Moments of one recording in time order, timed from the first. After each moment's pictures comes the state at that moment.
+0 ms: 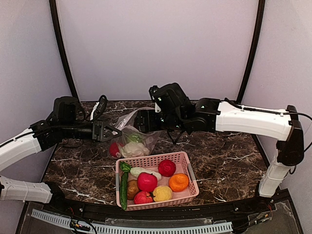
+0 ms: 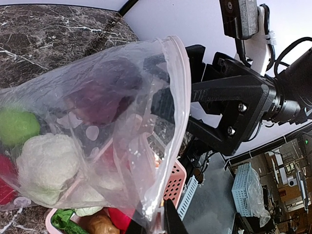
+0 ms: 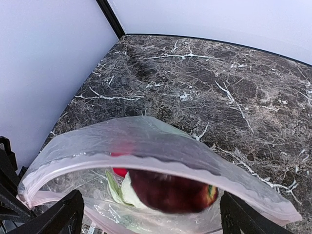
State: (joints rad) left arm -0.60 0.98 0.82 -0.28 0.61 -0.59; right arm 1.13 1.73 1.58 -0.43 0.33 0.59
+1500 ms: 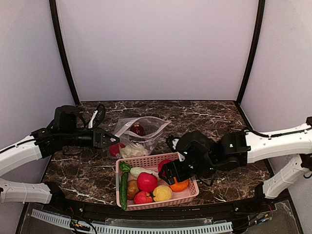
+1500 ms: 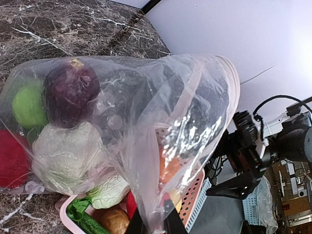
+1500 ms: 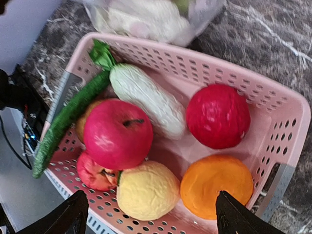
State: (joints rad) left arm -0.60 0.94 0.70 -0.25 0.53 -0.62; right arm 1.32 1.38 1.04 -0.51 0.16 0.73
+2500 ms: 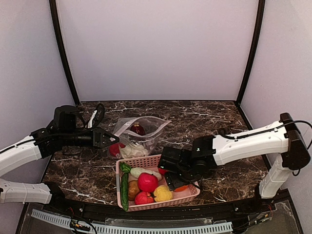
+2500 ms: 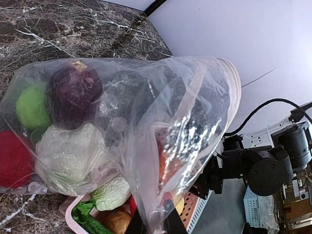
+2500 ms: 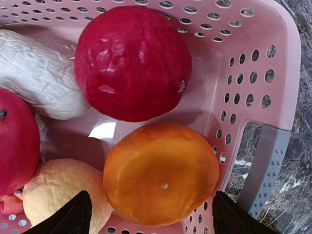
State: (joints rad) left arm -0.60 0.93 0.70 -0.25 0.51 -0.62; right arm 1.32 1.69 1.21 -0.89 0.25 0.93
